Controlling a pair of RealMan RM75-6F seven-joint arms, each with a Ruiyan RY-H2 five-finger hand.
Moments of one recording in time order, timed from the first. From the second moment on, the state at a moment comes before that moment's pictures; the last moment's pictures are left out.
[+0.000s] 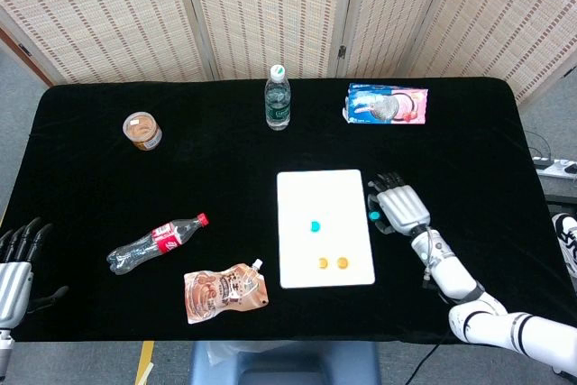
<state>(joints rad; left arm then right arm) -0.07 -1.11 -0.04 -1.62 1.47 1.48 0.08 0.67 -1.40 0.15 -1.44 -1.13 0.82 -0.31</state>
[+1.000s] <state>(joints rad) -0.06 -1.12 -0.04 -1.59 1.46 1.48 0.05 0.84 -1.56 0.12 -1.41 -0.97 0.80 -0.53</state>
